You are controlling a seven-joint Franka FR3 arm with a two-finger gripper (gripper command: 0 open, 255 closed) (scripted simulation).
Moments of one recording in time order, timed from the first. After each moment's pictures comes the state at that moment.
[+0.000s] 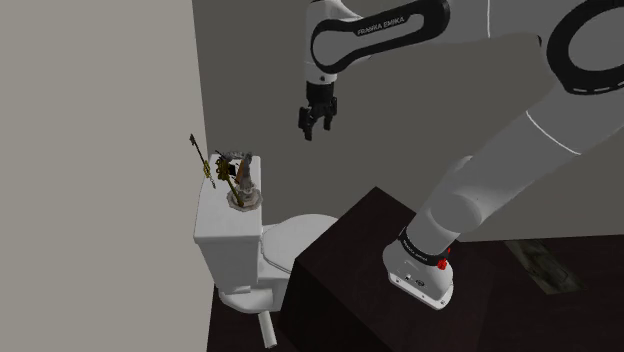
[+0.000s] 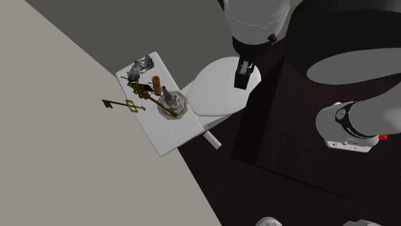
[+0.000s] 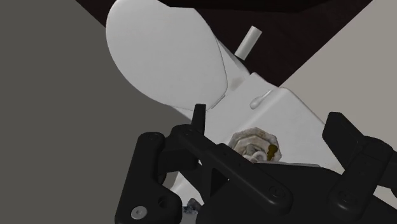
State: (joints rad) arm 0.02 -0.24 0.06 -2.33 -0.02 1.91 0.08
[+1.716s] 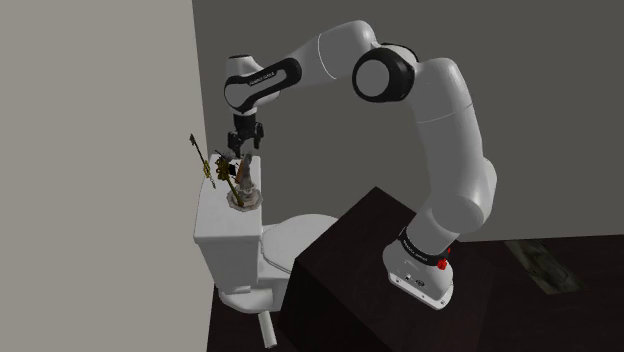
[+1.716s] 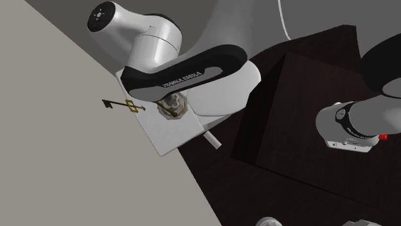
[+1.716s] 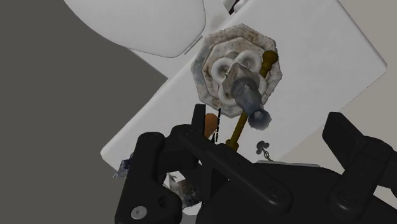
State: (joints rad) arm 0.07 0.76 0.08 -1.47 -0.04 2.06 0.09
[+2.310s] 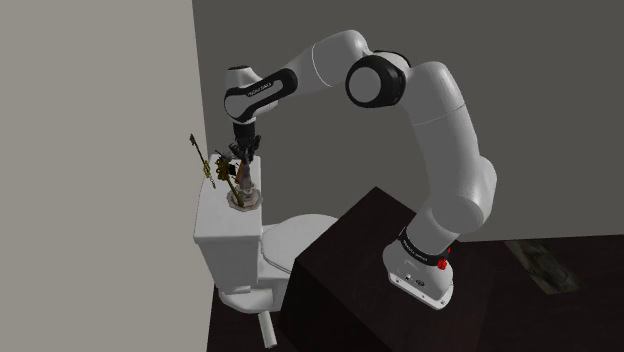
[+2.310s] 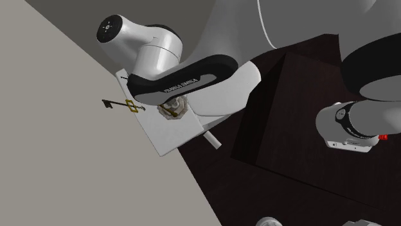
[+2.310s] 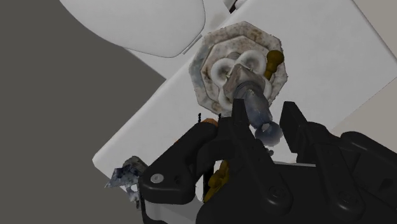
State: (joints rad) arm 0.07 0.82 0.08 -1.45 -0.04 2.11 0.09
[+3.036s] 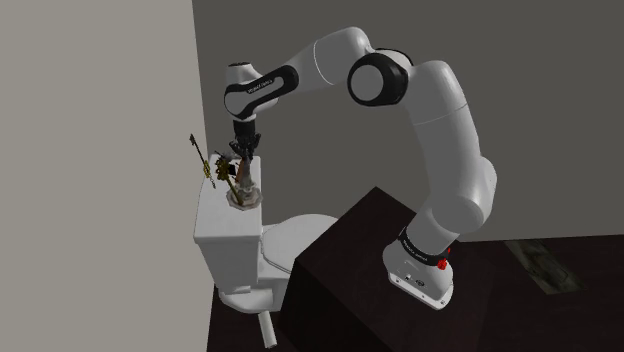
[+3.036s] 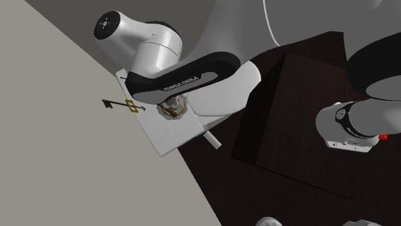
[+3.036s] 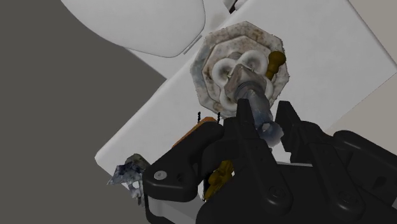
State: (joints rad) arm 0.07 0.80 0.08 -1.46 -0.04 2.10 0.09
